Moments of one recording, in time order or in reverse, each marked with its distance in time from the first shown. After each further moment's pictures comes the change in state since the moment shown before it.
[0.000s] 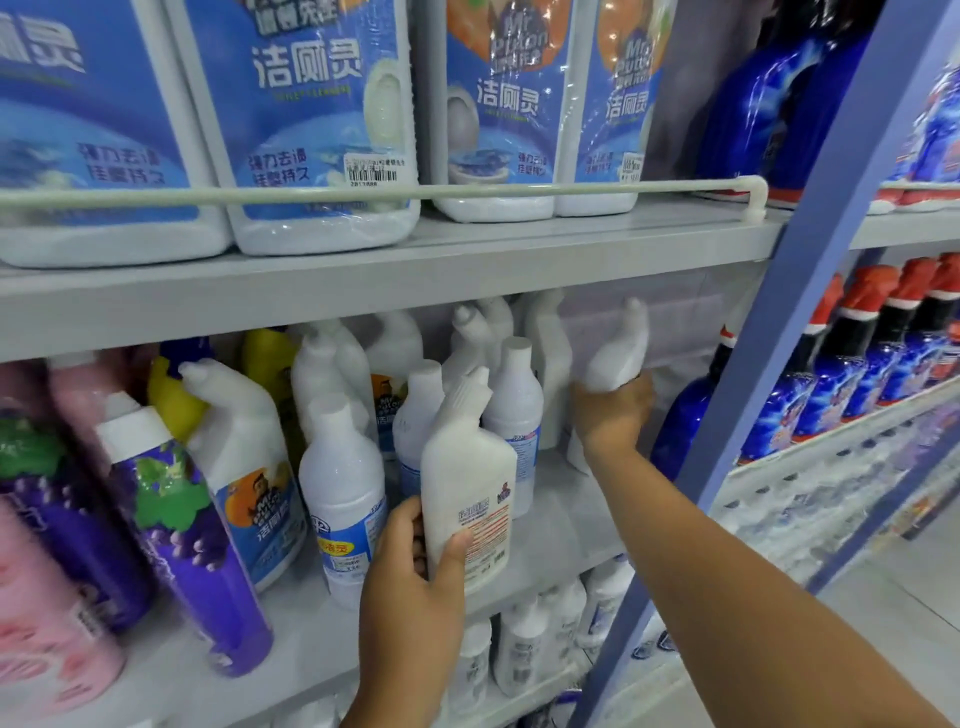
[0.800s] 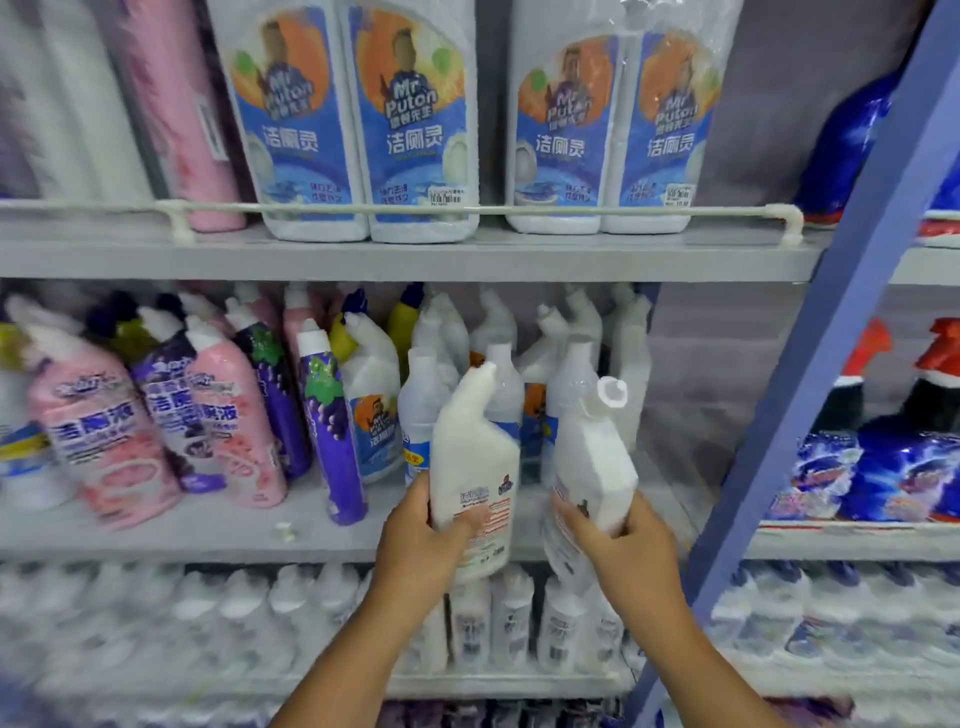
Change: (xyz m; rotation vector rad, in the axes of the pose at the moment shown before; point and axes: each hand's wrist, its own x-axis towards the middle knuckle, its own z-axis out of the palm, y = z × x) left_hand -0.059 0.046 -0.018 0.063 0.150 -0.173; right_hand -0.145 0.035 -0.142 0.226 -0.829 -0.202
